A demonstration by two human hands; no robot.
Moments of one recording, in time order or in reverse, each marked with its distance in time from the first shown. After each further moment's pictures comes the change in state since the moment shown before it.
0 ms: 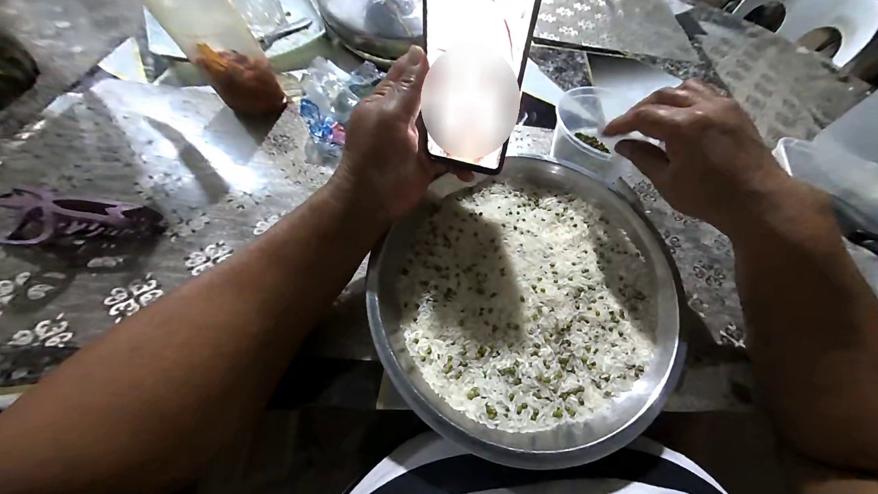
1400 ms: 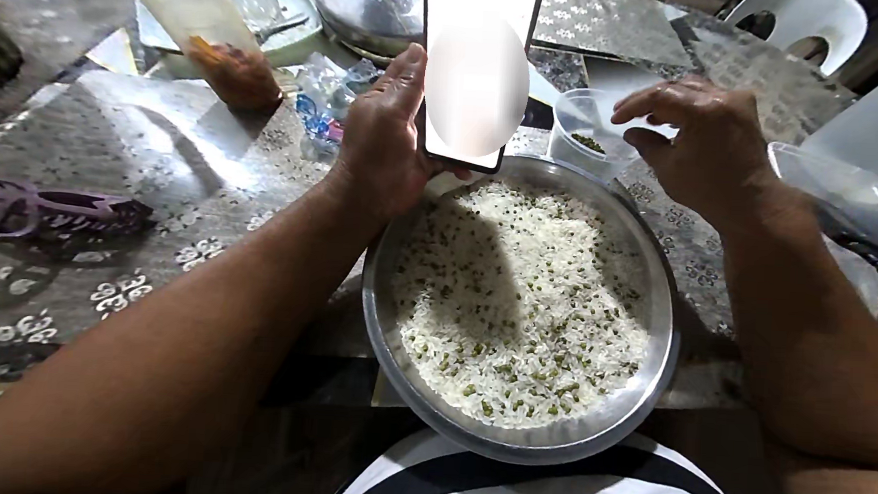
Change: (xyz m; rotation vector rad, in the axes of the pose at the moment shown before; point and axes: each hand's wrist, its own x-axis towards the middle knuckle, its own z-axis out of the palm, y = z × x) left_hand -0.001 0.000 0.002 0.014 0.028 0.001; right_hand 0.002 0.006 0.004 0.064 0.168 0.016
